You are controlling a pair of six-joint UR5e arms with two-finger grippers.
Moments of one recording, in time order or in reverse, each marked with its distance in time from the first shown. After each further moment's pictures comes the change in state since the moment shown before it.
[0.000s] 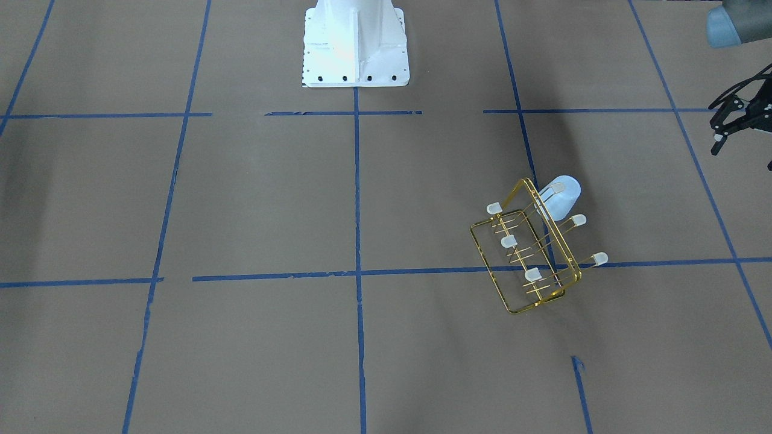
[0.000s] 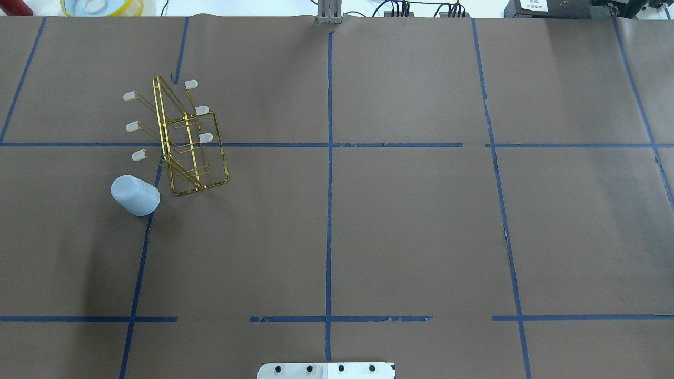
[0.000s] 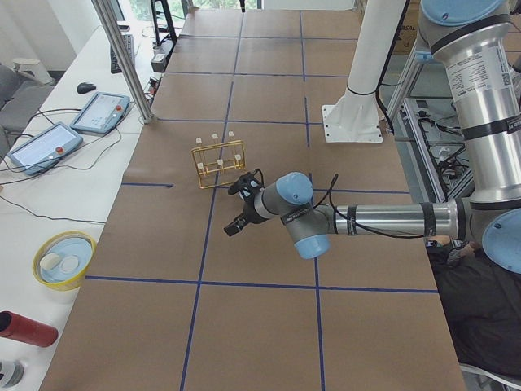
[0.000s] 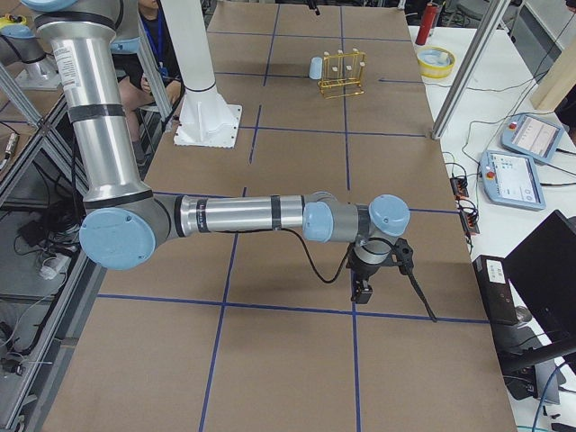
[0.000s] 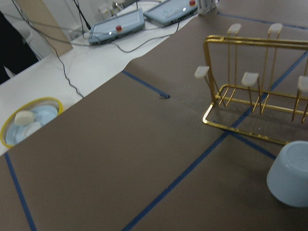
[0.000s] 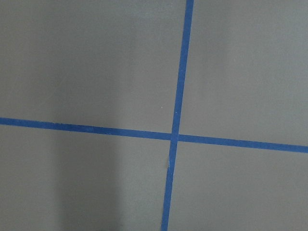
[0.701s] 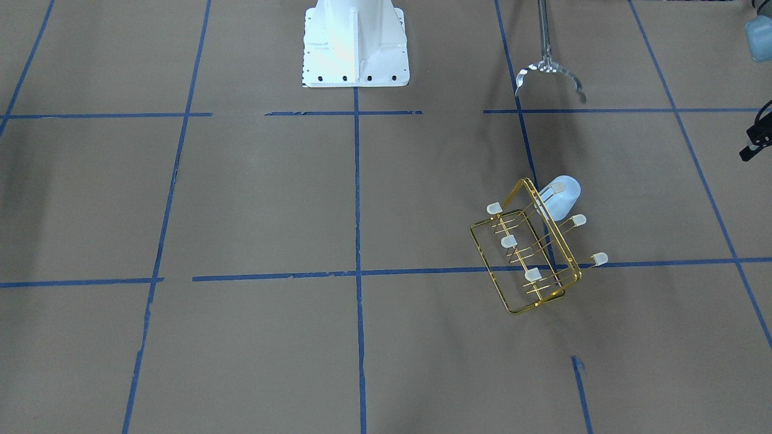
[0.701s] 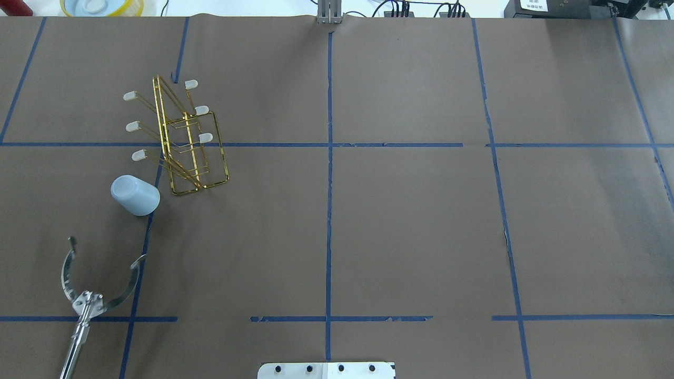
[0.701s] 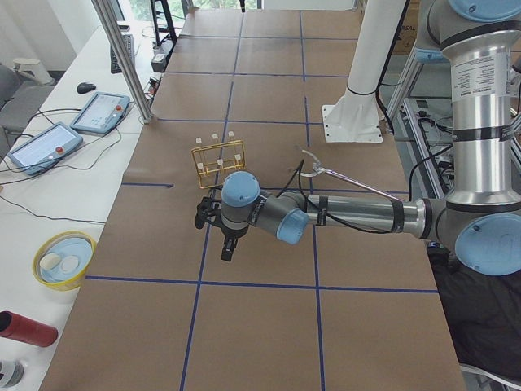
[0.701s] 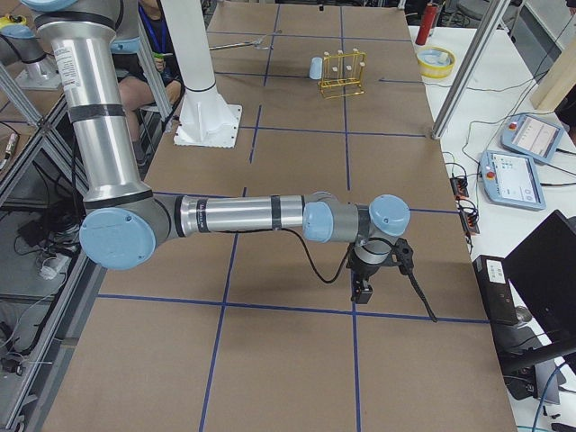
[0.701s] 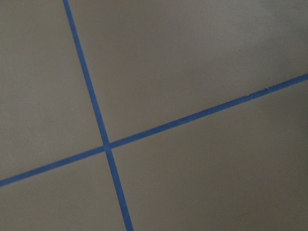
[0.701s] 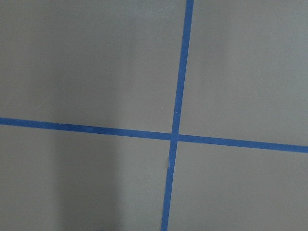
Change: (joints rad) left arm -0.179 -0.146 0.026 0.536 -0.291 0.015; right arm 0.000 0.000 0.000 0.000 0.000 0.000
